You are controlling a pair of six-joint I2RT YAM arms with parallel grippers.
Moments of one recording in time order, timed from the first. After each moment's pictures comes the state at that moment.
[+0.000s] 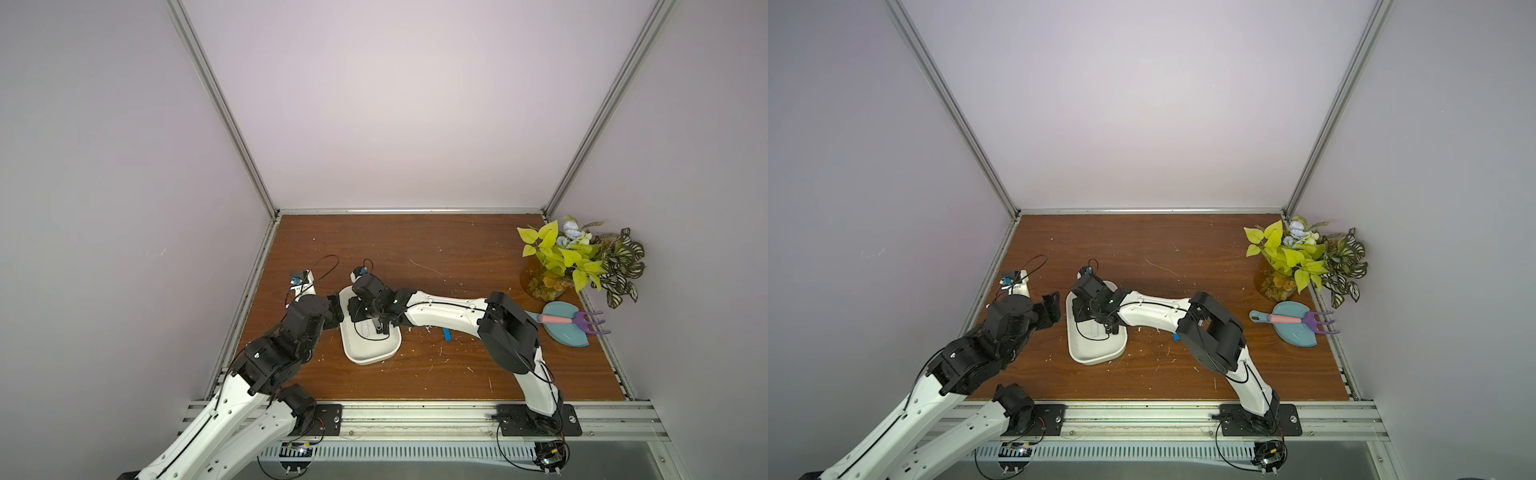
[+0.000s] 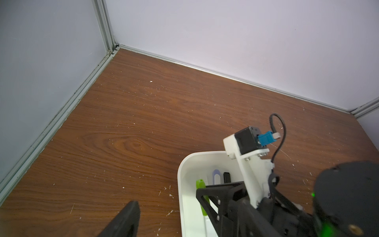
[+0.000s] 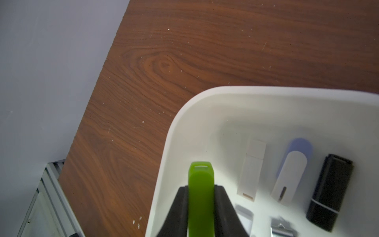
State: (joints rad) left arm -0.62 0.64 0.77 -0.73 -0.52 -0.60; right arm 1.10 2.13 1.60 -0.23 0.07 0.73
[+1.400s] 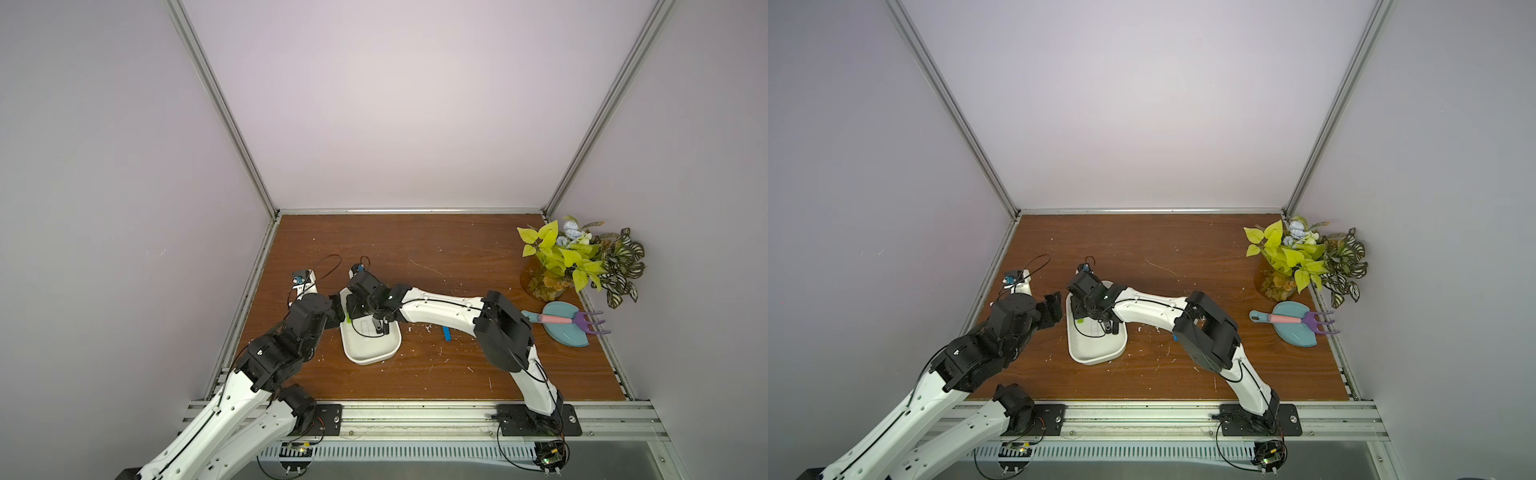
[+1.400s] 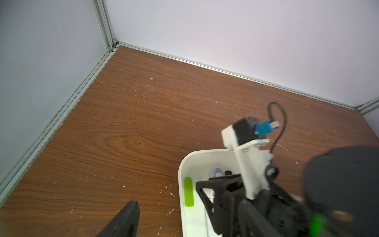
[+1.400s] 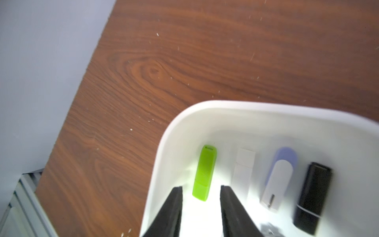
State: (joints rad) left arm -0.62 0.66 0.77 -0.73 -0.52 -0.60; right arm 1.09 2.10 1.67 -0.34 0.15 0.68
